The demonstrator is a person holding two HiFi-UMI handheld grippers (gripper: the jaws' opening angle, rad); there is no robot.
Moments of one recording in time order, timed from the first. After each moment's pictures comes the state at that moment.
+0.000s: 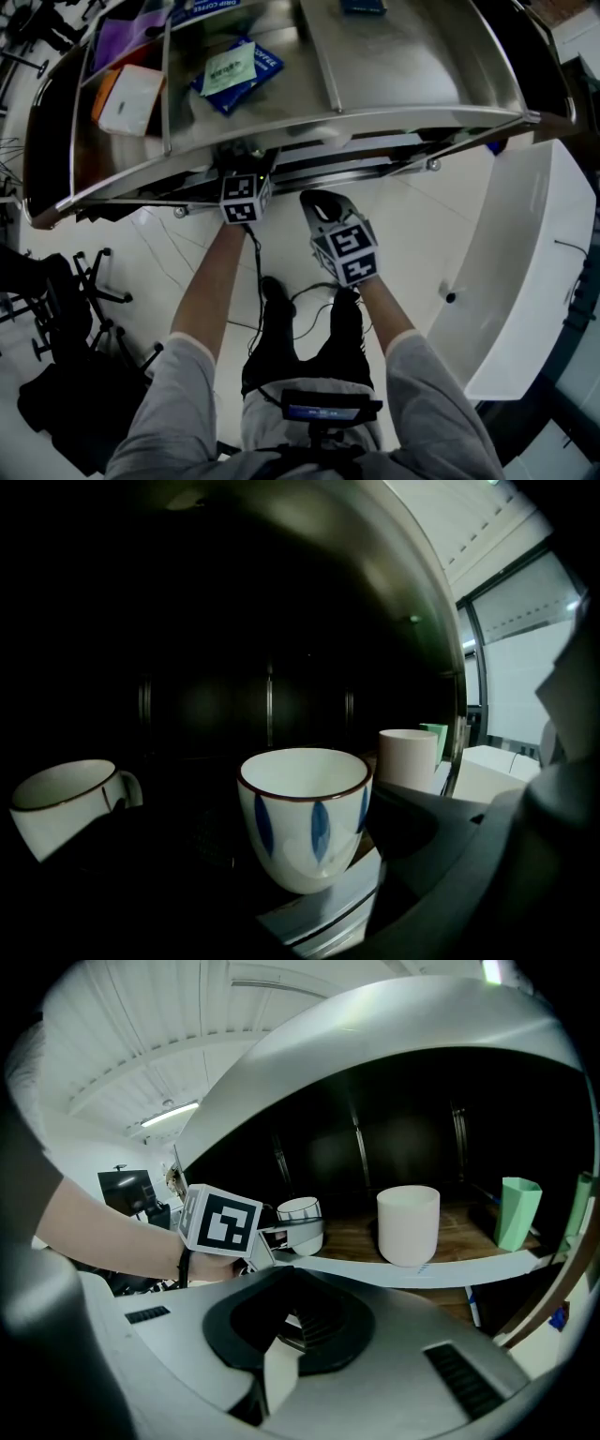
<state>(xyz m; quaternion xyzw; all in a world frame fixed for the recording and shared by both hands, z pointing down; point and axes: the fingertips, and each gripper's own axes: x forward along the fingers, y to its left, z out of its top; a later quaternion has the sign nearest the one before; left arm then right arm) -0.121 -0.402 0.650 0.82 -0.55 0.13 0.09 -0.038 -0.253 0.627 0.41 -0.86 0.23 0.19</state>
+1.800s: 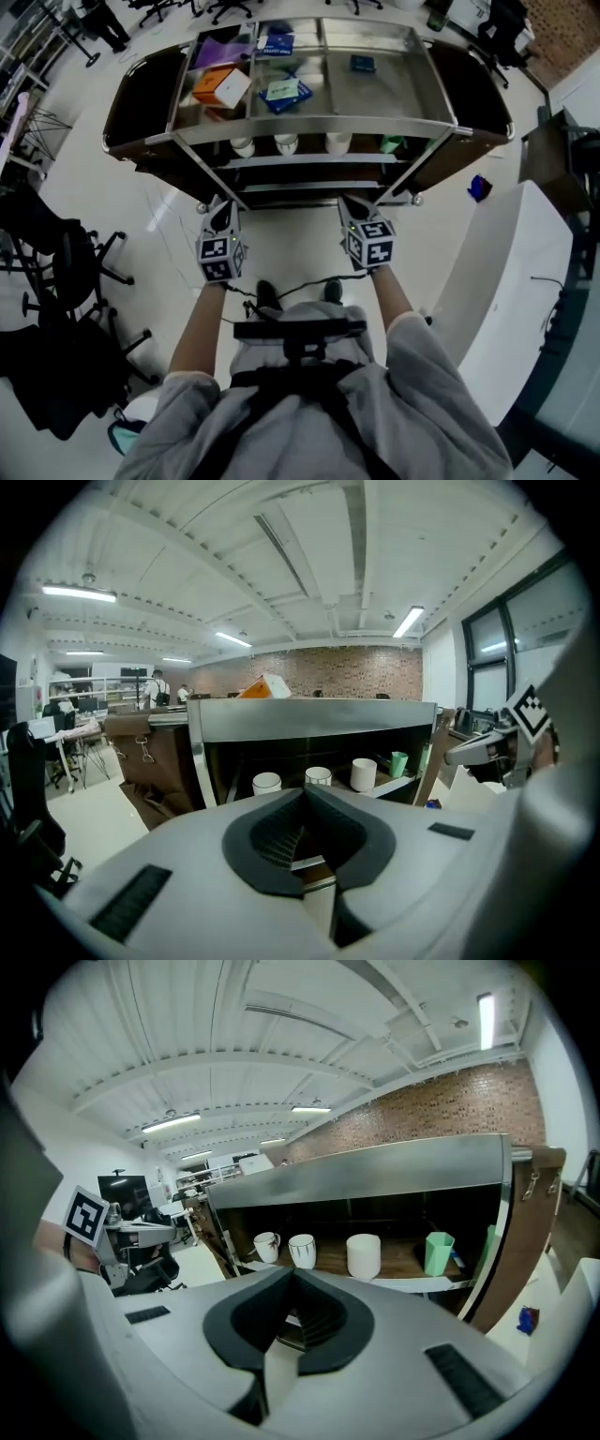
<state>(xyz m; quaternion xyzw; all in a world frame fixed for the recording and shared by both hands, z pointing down) -0.225 -0.113 0.482 0.74 -0.64 0.16 0.14 0.038 -0.146 0.499 0.45 -0.85 0.20 0.16</state>
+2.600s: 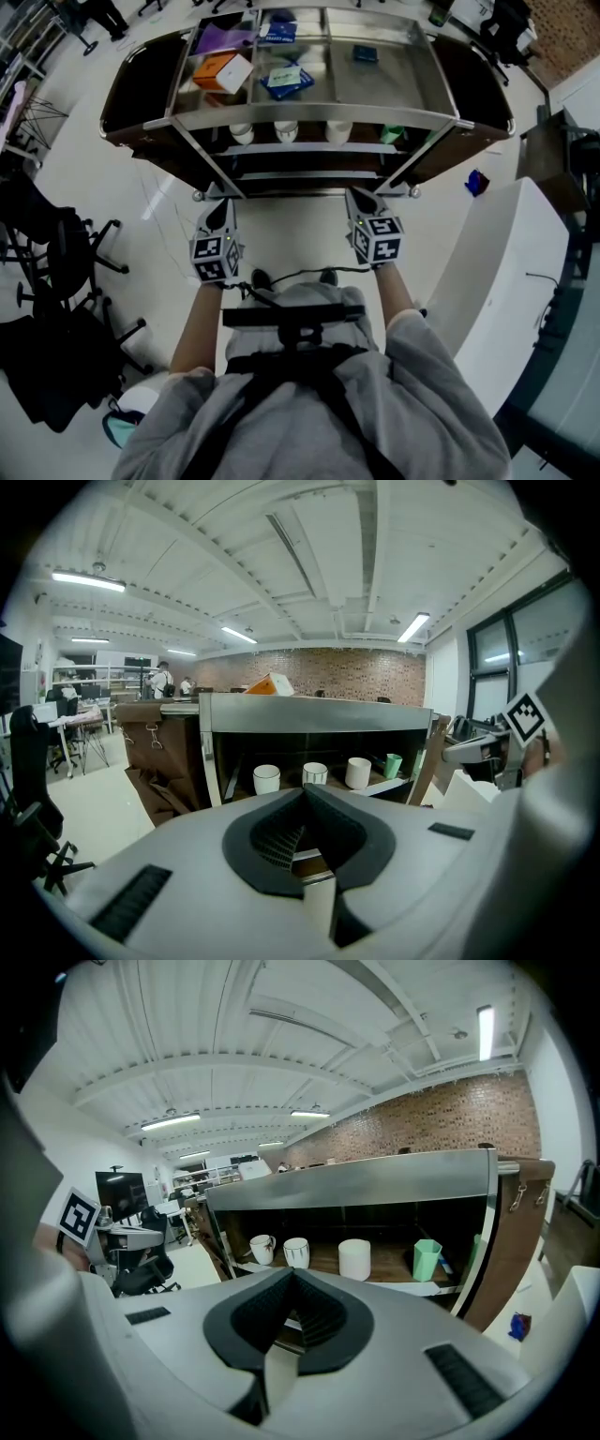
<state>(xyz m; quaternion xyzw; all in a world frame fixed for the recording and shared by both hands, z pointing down) -0.228 -0.086 0.482 0.74 -0.64 0.14 0.16 0.054 -0.137 0.486 0.47 -0.85 0.18 0.16</state>
